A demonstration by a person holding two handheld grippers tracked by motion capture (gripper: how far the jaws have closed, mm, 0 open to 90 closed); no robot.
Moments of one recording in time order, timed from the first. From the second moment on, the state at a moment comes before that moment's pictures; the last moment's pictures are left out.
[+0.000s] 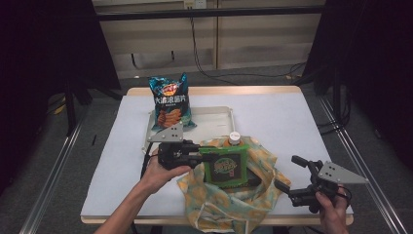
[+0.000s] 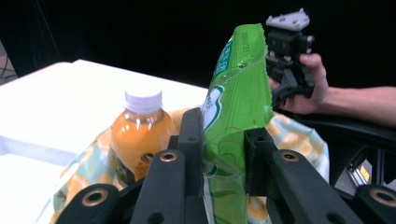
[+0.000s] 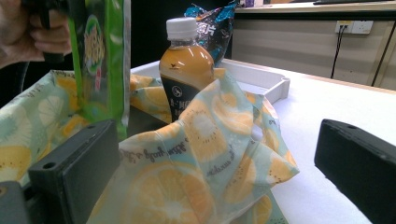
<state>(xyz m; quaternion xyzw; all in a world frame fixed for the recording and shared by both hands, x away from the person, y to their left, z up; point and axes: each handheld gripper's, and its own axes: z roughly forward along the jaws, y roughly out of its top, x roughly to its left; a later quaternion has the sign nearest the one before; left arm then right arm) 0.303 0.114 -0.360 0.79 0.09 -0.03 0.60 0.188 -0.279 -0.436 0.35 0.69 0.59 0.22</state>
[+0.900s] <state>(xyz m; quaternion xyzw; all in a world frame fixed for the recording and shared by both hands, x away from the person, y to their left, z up) 0.339 0.145 -0.321 0.78 0.12 0.00 0.62 0.189 -0.279 -0.438 0.34 0.70 0.59 0.22</state>
